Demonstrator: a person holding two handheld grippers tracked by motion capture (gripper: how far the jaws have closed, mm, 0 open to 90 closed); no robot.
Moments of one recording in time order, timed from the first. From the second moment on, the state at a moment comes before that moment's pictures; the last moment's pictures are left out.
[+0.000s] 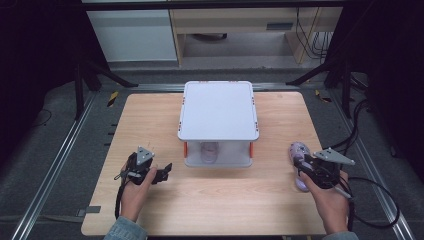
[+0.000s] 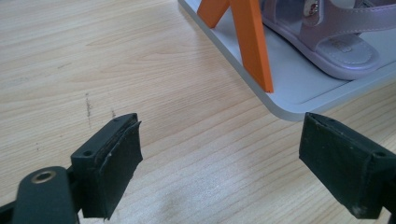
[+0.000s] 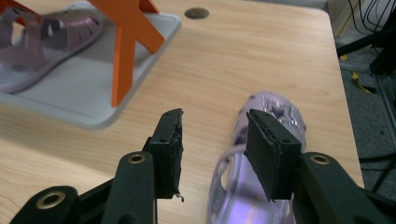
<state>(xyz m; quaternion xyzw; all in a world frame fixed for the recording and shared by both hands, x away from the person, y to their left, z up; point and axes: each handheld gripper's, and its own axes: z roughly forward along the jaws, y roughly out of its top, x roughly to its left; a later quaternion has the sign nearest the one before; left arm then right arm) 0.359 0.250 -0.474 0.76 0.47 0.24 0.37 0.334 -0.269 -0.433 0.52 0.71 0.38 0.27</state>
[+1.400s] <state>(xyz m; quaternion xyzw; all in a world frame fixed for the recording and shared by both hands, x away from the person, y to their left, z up) 0.360 0.254 -0.475 0.76 0.48 0.24 0.38 0.289 -0.156 -0.445 0.36 0.81 0.44 0.14</state>
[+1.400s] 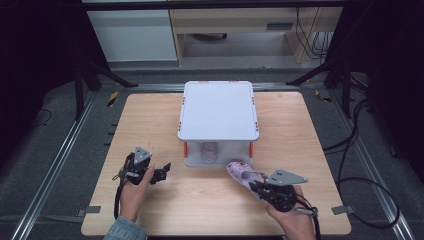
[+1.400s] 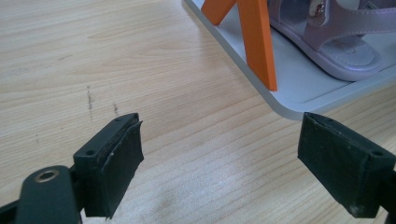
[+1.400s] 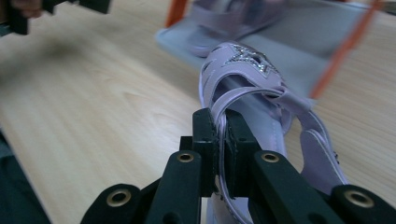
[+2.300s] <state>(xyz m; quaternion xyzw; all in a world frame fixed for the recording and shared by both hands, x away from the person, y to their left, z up) 0.361 0.254 -0.476 0.76 0.48 0.23 0.37 0.270 -0.102 -0.469 0.28 0.85 0.44 0.07</state>
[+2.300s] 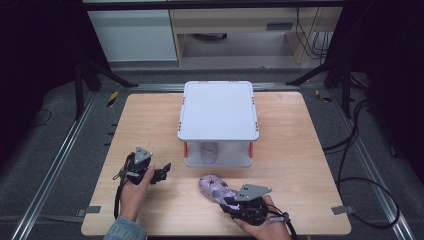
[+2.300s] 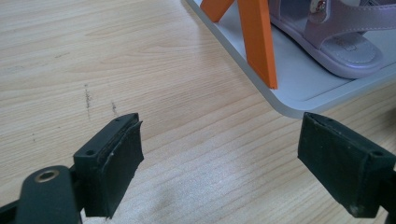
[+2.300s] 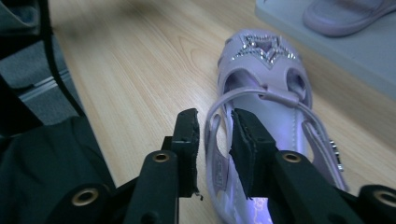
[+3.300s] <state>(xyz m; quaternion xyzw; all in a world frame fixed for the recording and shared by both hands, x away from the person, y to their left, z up) 0.361 0.253 -0.477 0.76 0.48 0.23 0.37 0.307 -0.125 -0.476 0.32 0.83 0.44 0.07</state>
